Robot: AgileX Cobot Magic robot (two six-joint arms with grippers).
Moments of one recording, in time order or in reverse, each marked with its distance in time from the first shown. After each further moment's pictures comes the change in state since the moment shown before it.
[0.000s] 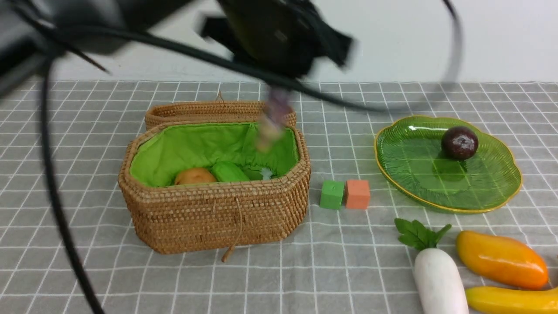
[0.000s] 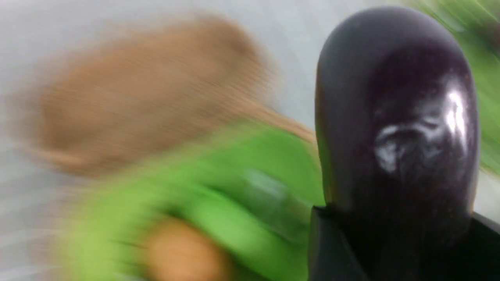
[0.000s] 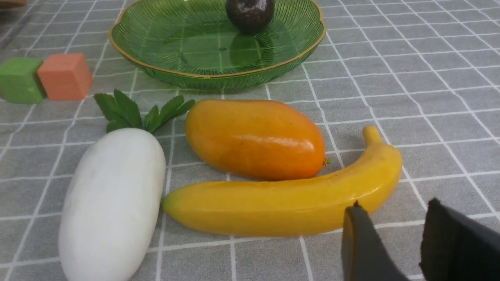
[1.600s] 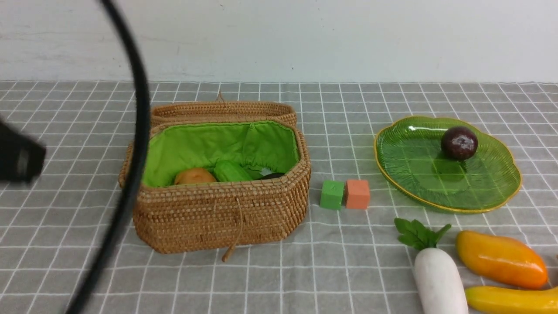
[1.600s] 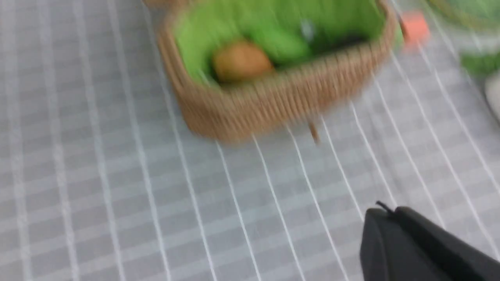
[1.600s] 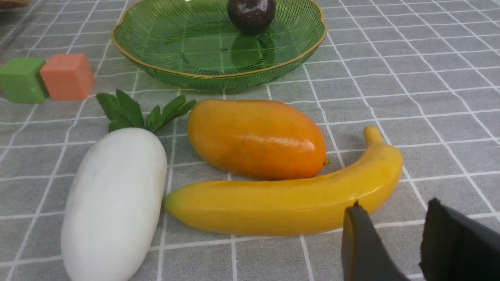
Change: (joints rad) right arm 0.000 0.000 0.000 0.000 0.000 0.000; left arm 0.081 -0.910 0.791 -0.346 0.131 0.220
